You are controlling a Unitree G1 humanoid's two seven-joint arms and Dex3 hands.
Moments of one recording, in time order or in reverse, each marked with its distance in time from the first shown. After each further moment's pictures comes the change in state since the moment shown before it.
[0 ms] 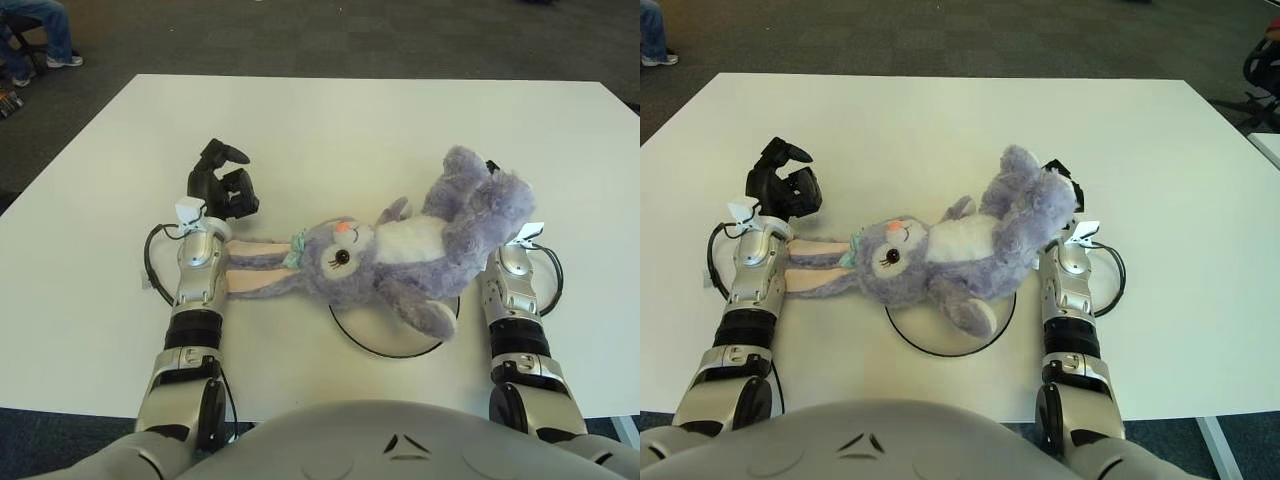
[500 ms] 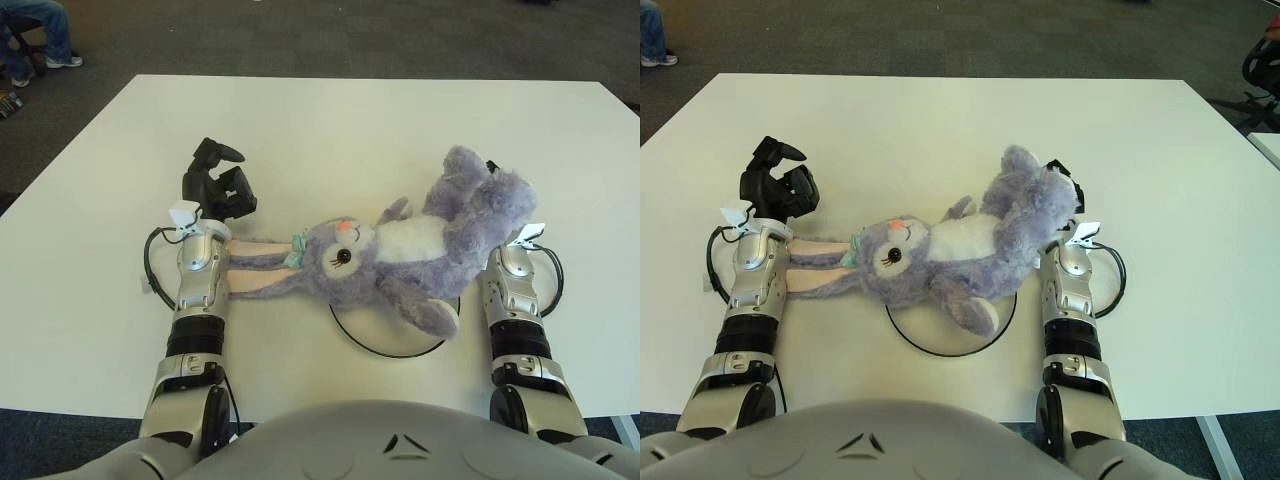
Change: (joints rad) left arm 0.030 -0.030 0.011 -0.069 -0.033 0.008 0.015; right arm 0.005 -0.001 0.000 -0.007 0.000 0.000 0.003
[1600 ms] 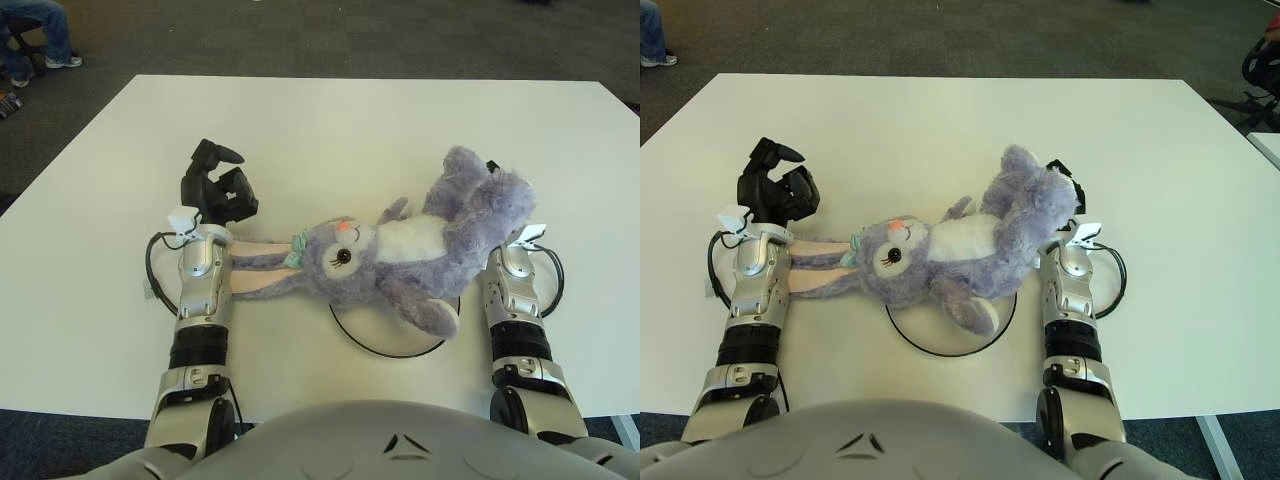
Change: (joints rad) left arm 0.047 -0.029 -0.004 -0.089 0.007 0.021 0.011; right arm 0.011 0.001 0.002 -0.019 -0.006 -0.006 -0.006
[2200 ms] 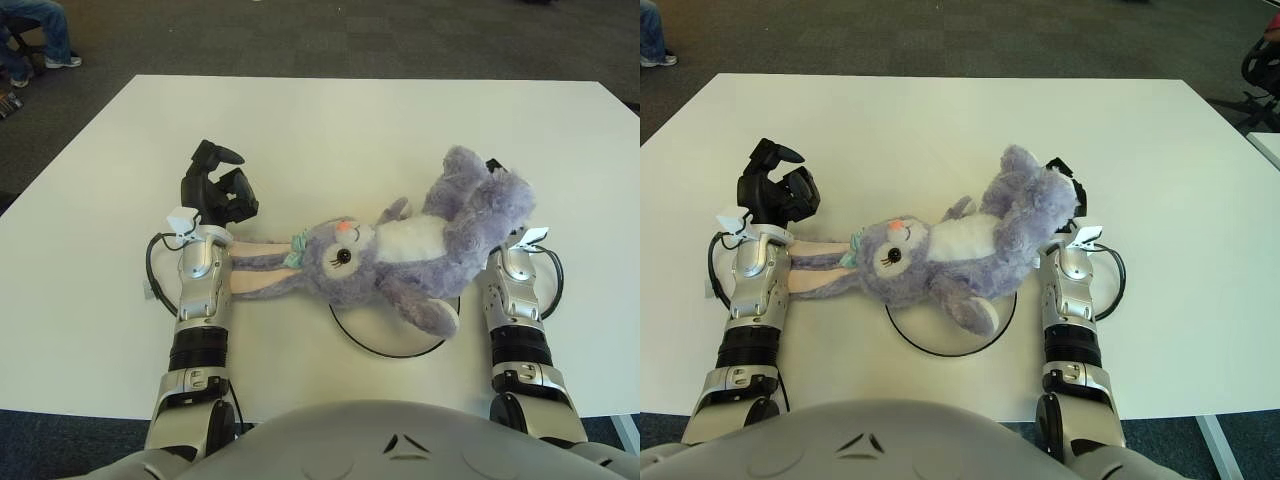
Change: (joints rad) left arm 0.014 -0.002 0.000 -0.013 -0.008 0.009 -0.010; right arm 0.028 0.013 0.011 -0.055 -0.001 -0.029 0.000
